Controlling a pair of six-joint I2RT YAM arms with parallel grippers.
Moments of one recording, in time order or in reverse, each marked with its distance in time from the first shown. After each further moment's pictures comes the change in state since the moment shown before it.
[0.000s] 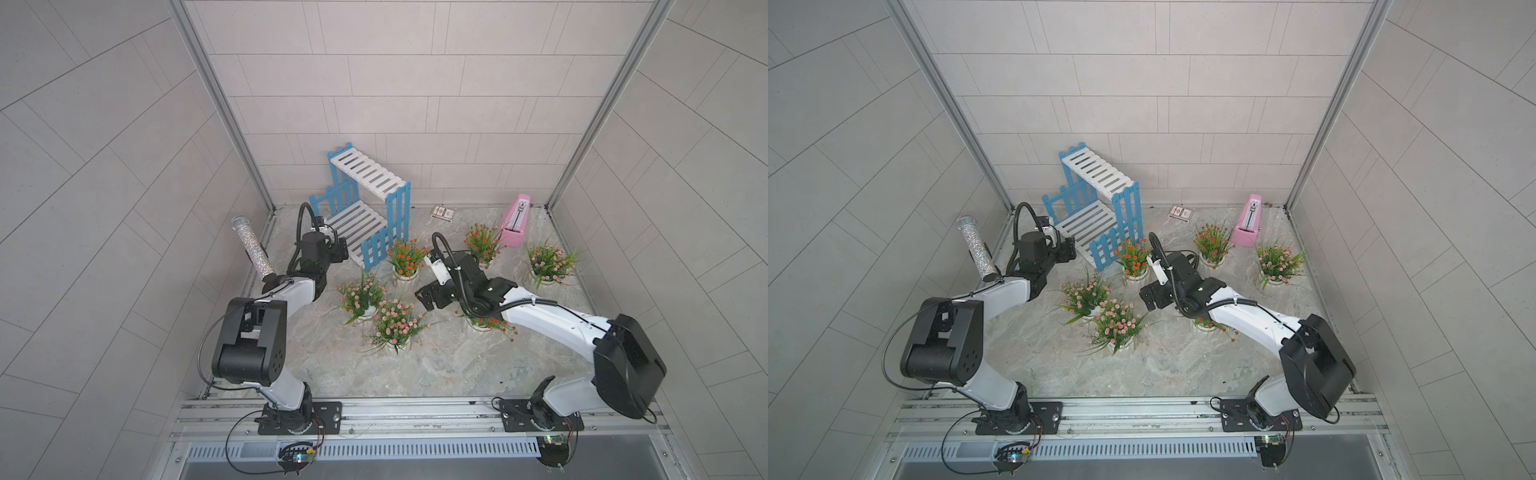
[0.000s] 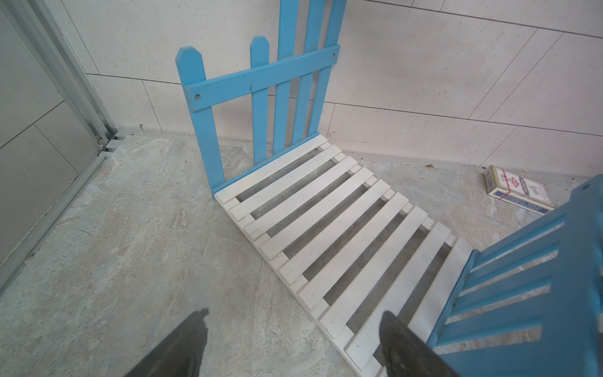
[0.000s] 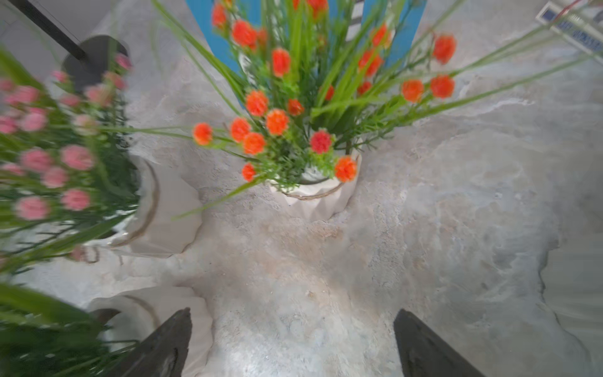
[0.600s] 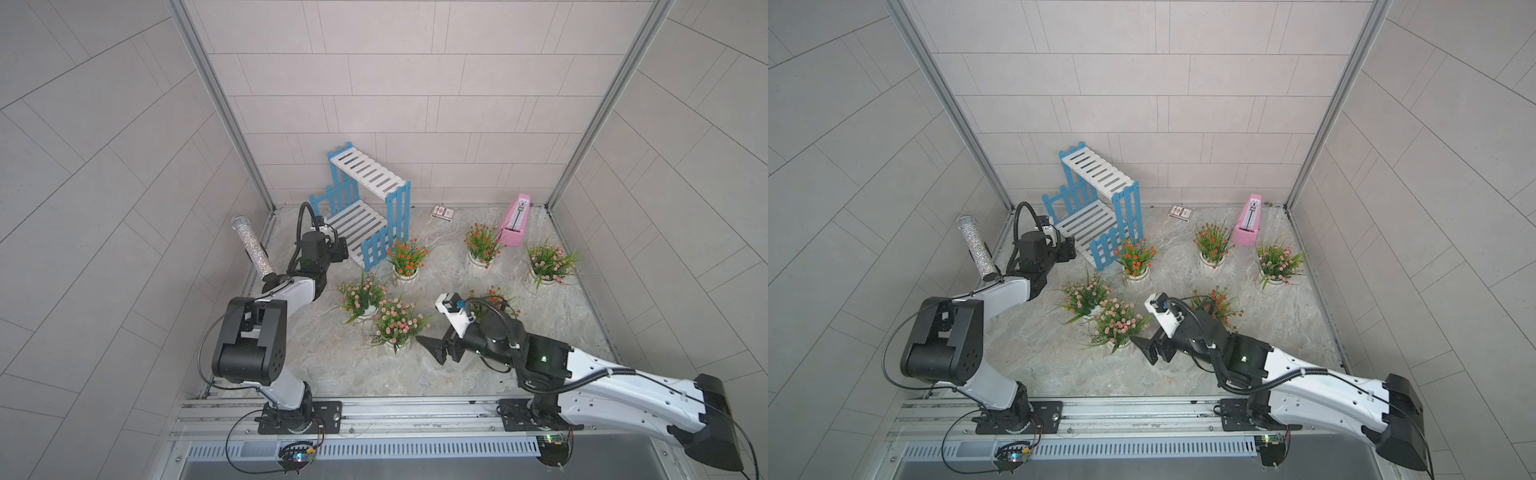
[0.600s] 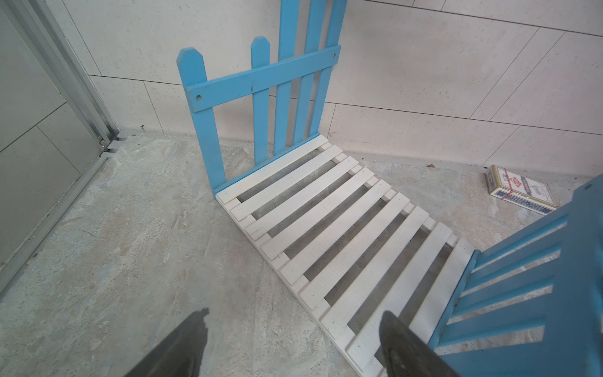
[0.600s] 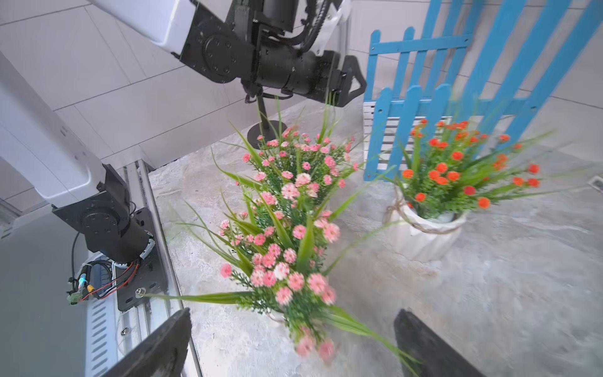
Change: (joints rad) left arm 0.002 0.000 0.000 0.001 -0.005 0.003; right arm 0.408 -0.687 -0.365 0.122 0.171 0.022
